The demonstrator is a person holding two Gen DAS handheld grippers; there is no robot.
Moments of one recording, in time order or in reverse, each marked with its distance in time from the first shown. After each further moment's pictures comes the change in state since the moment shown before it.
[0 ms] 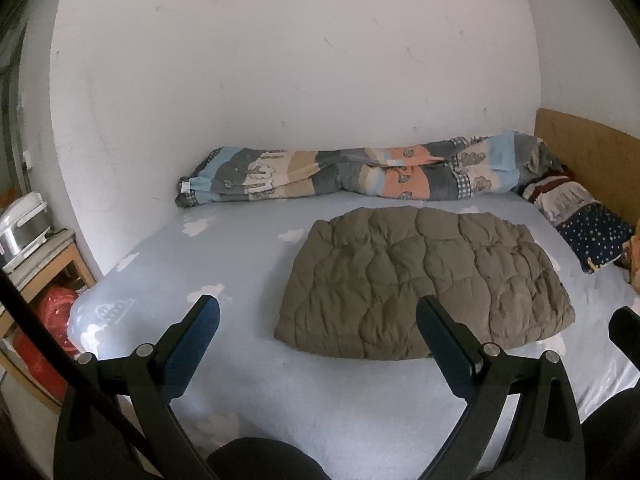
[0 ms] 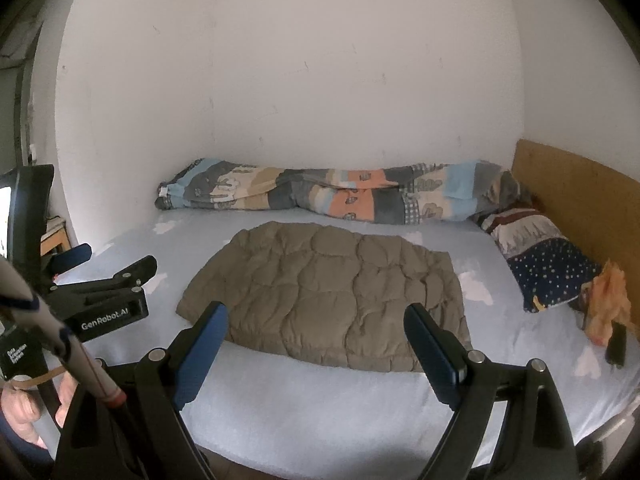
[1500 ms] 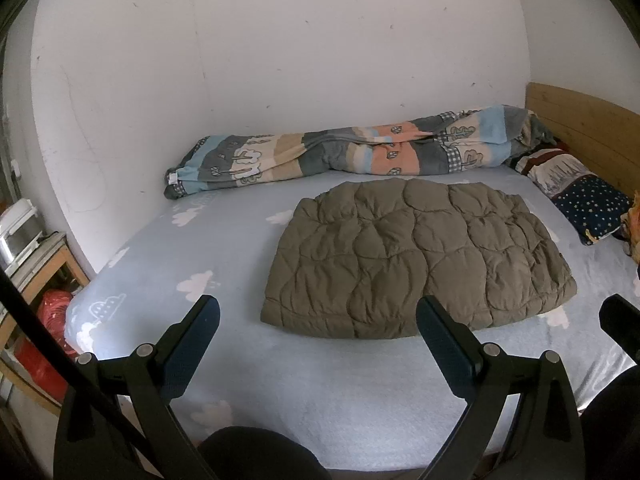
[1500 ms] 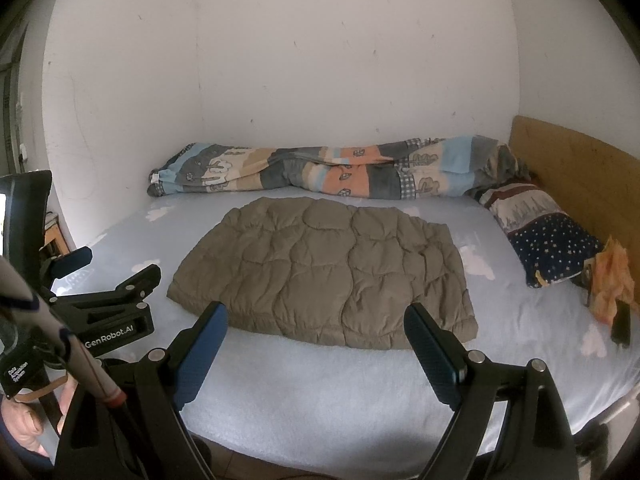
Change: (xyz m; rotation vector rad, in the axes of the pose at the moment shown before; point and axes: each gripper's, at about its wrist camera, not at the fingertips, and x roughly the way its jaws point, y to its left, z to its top) left arm 0.013 -0.015 -0.014 0.056 0.055 -0.019; right arm 0.021 -0.012 -0.014 0.034 0.069 -0.008
